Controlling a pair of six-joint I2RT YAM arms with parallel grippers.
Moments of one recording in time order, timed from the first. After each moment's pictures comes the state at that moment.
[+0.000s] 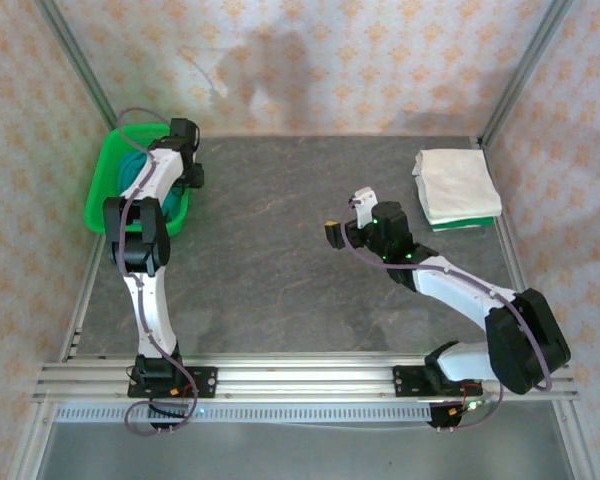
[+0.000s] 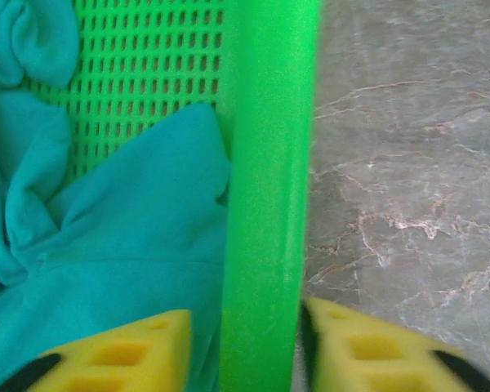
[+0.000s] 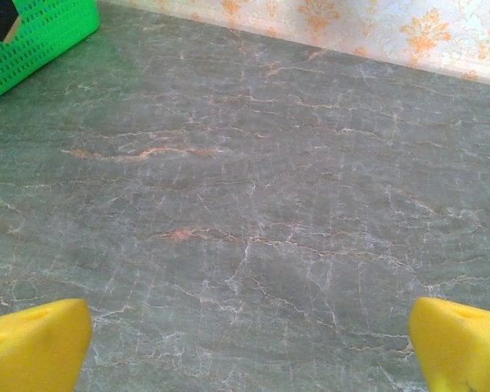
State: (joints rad) left arm 0.06 2.16 1.85 -0.83 -0.24 -0.07; right arm 0.51 1.31 0.70 0.15 -0.02 0.04
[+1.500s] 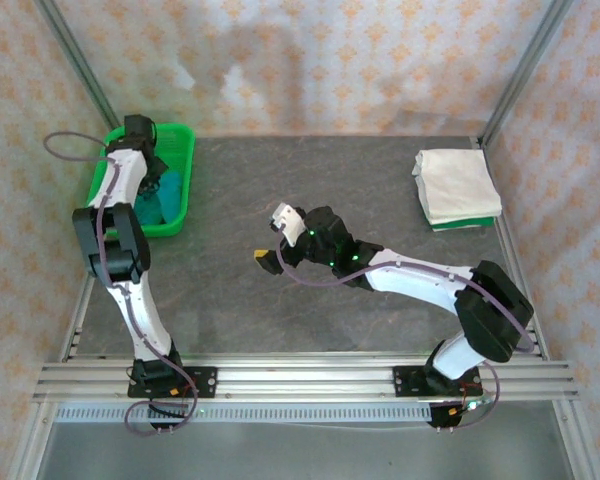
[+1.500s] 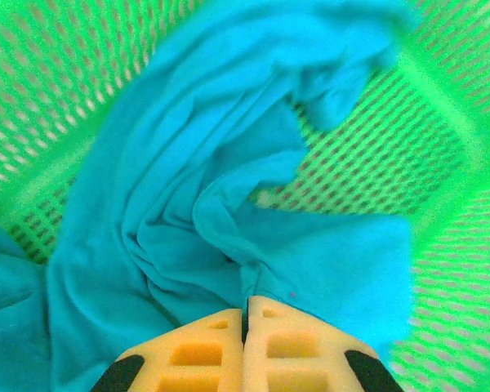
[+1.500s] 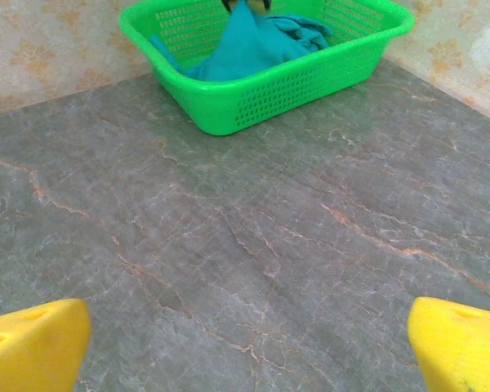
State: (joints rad) left arm 0.23 2.00 1.83 -0.85 -0.28 -0.69; right arm 0.88 1.54 0.97 0.18 -0.14 -0.09
